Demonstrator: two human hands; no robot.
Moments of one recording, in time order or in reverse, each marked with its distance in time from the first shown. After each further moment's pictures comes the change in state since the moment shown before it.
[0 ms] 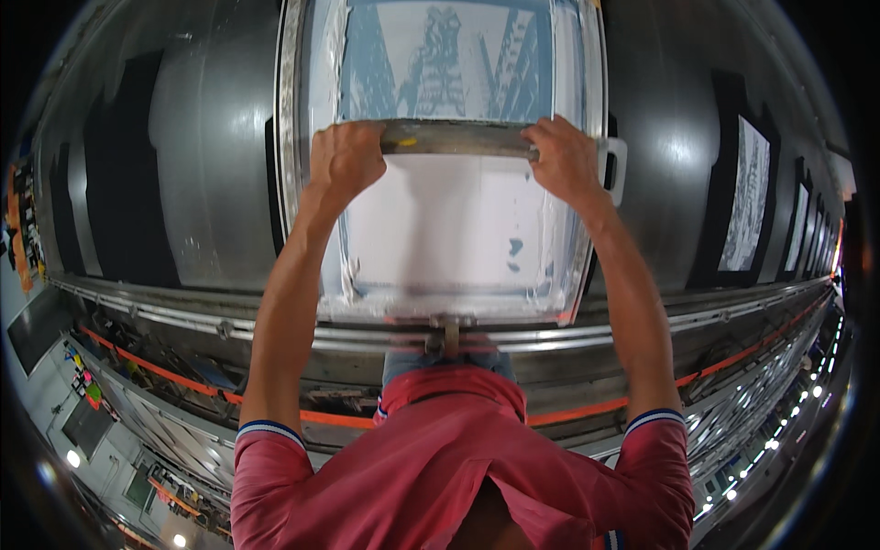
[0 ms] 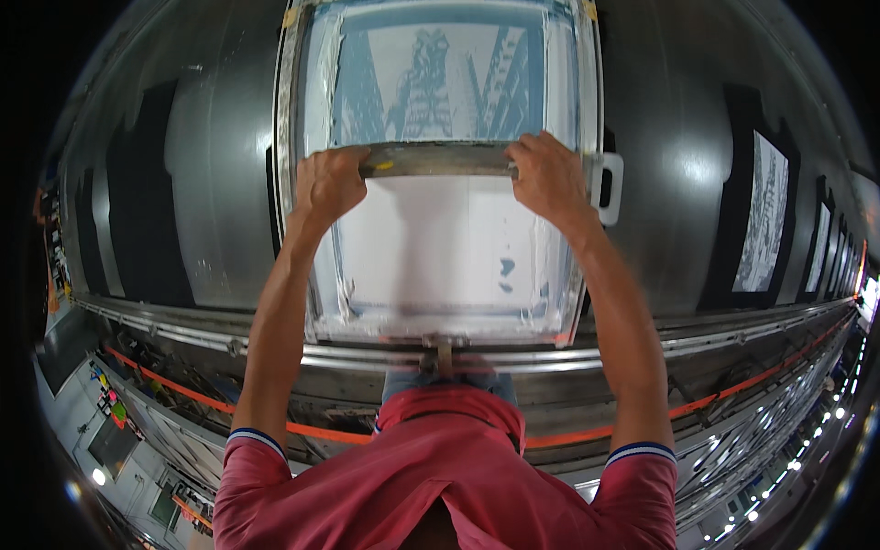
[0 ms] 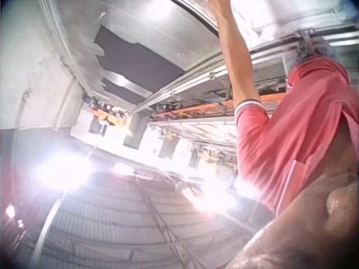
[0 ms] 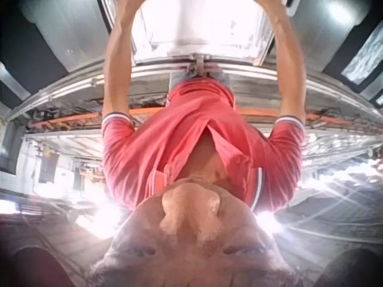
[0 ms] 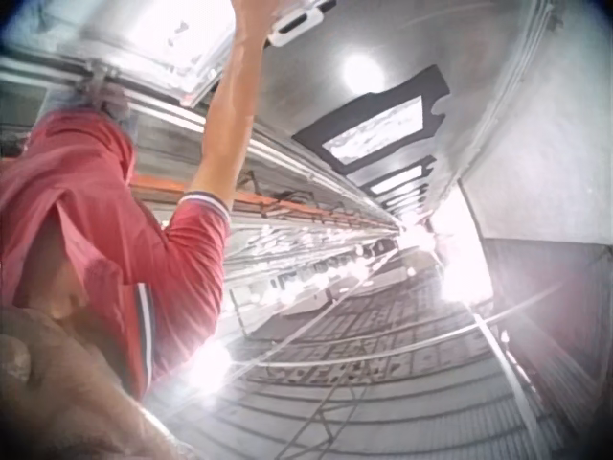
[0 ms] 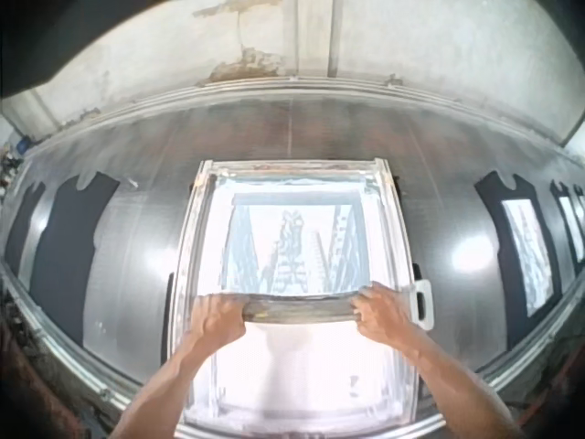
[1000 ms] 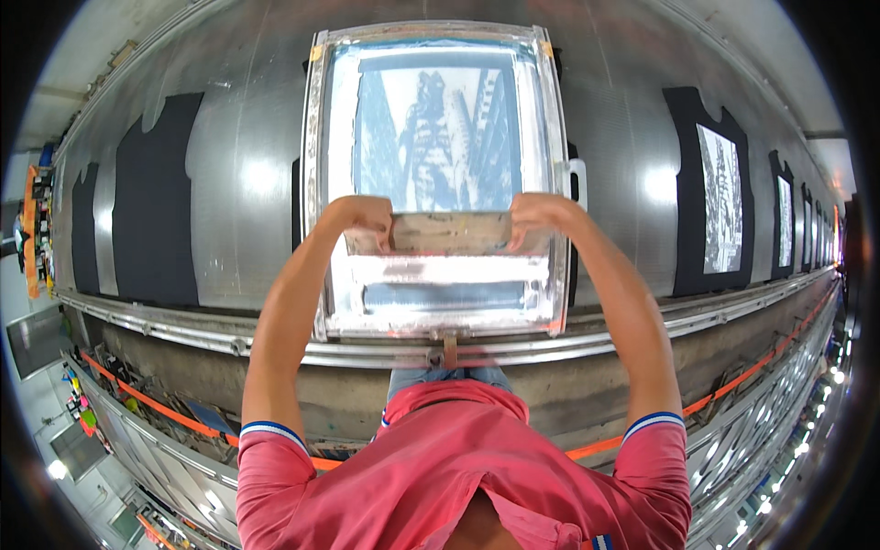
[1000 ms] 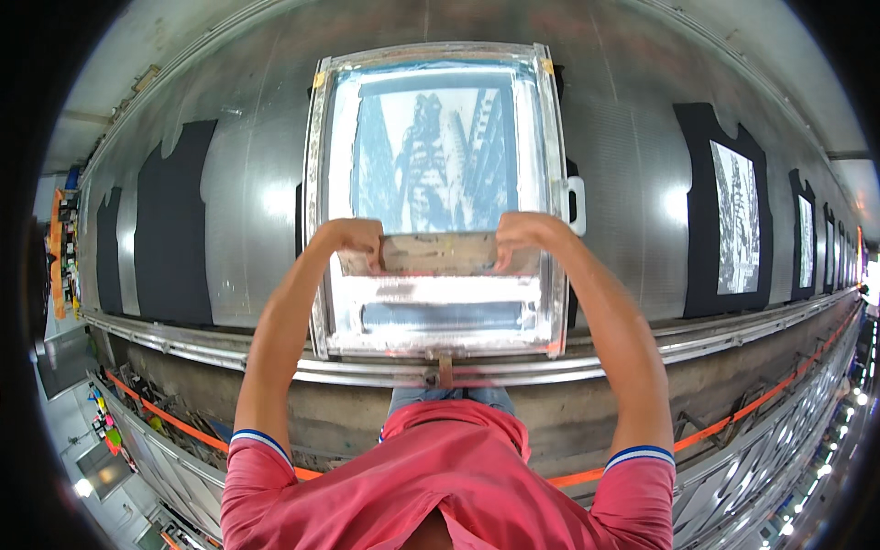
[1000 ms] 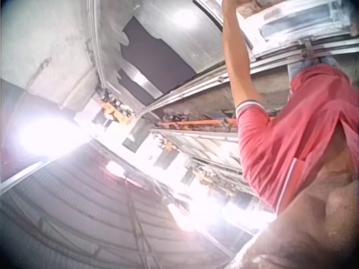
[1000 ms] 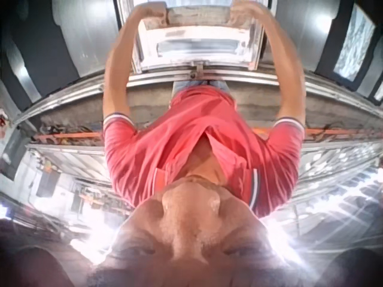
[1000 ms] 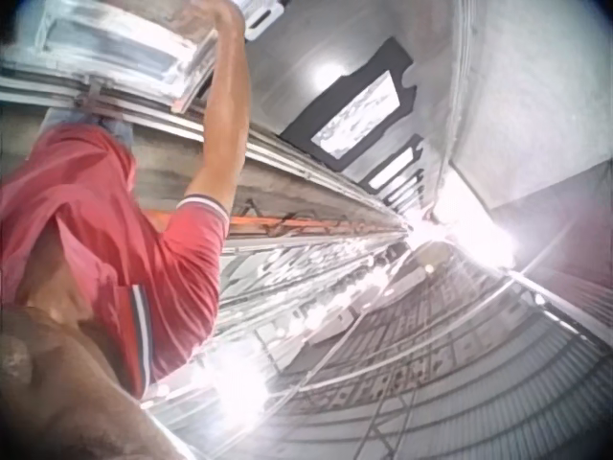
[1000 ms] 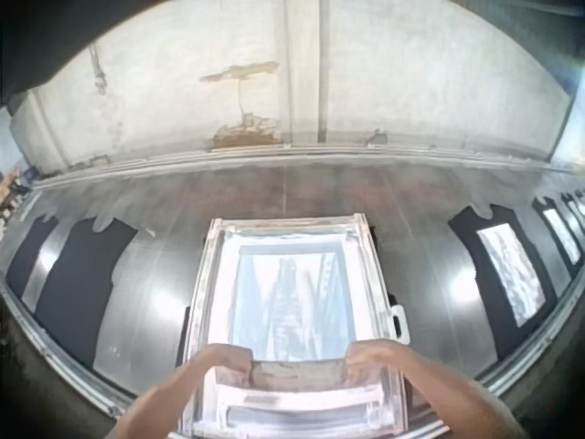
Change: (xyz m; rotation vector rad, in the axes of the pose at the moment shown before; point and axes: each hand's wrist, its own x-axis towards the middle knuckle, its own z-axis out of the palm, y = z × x) left_hand 0.307 0.033 0.305 -0.245 -1.018 -0.048; right_hand 0.099 0.373 0.182 0.416 -0.958 0.080
